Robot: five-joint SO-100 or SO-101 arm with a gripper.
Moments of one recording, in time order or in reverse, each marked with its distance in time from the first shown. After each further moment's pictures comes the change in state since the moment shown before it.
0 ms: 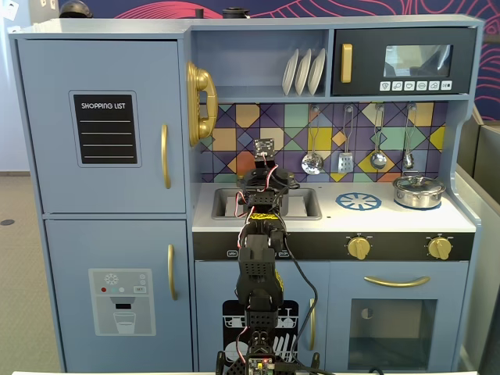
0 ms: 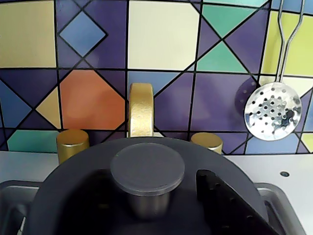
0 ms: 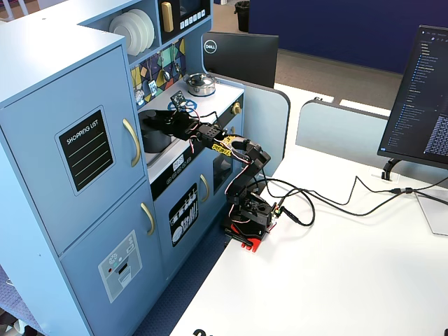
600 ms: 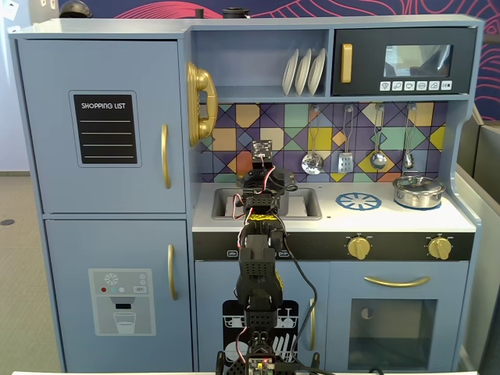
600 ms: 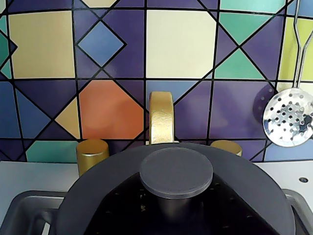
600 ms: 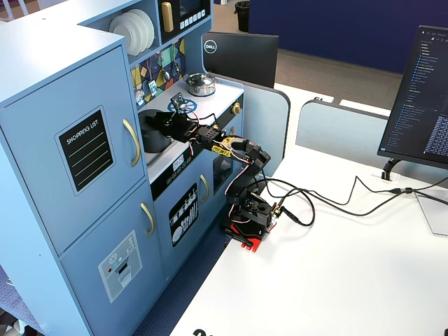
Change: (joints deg) arm -1.4 0.0 1.5 -3.3 1.8
